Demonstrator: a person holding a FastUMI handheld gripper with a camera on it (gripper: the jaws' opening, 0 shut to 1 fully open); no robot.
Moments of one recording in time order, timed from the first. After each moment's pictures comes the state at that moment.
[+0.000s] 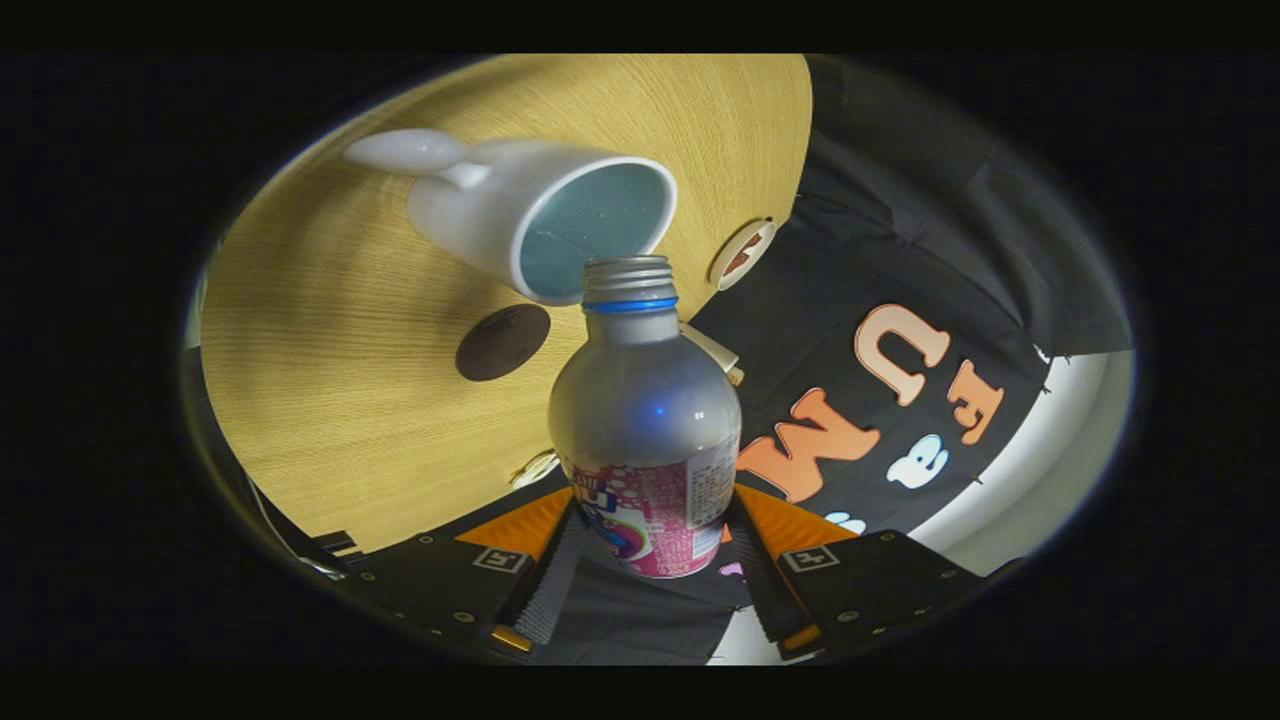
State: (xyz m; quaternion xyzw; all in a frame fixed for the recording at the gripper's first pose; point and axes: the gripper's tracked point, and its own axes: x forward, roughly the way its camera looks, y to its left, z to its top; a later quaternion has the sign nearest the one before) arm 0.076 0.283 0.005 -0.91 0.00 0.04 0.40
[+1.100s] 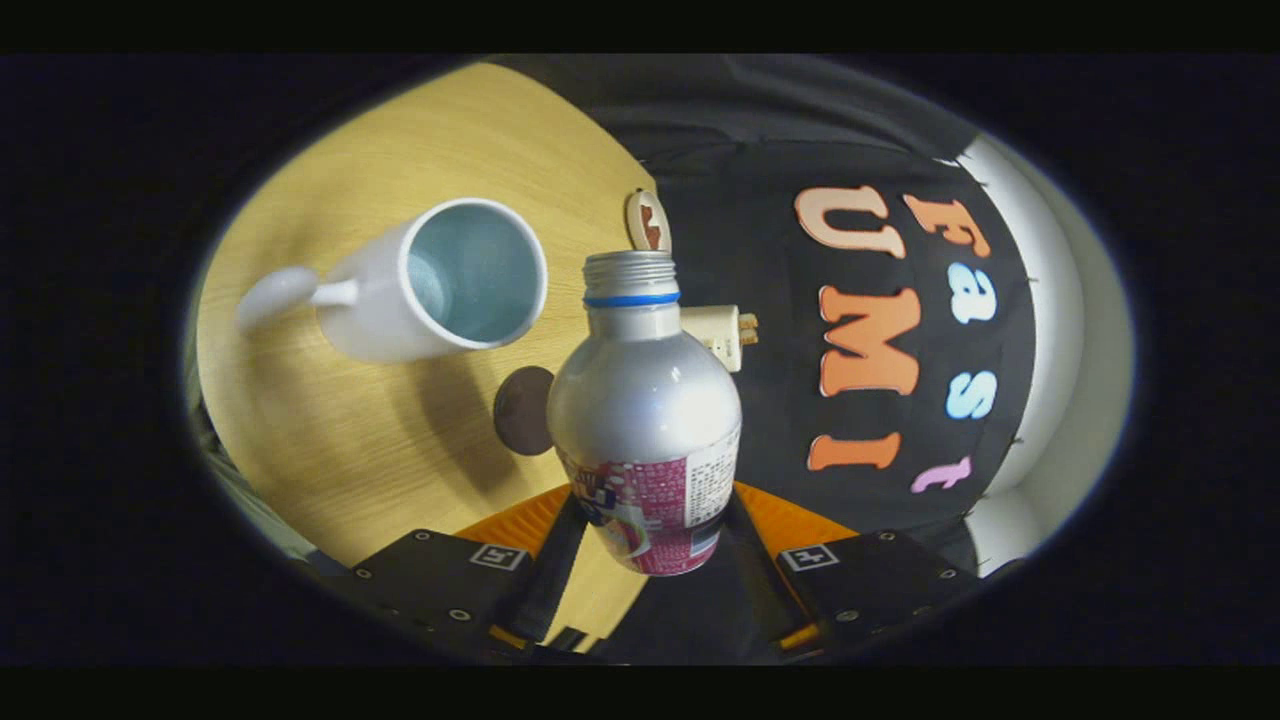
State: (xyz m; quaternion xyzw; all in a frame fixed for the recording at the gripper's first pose) arm 0.076 0.235 -0.038 -0.67 0.07 0.05 0.73
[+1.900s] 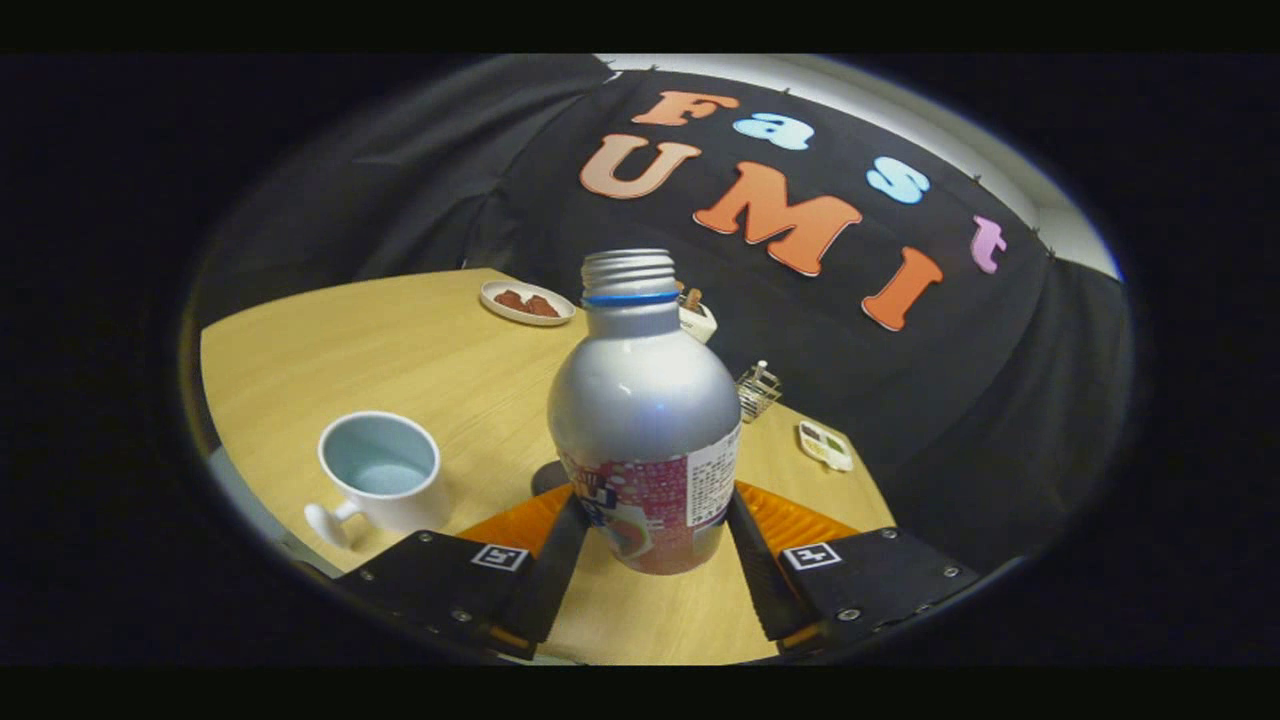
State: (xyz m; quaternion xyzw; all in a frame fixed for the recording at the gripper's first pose) arm 0.093 0.238 -0.039 -0.28 0.13 0.10 0.95
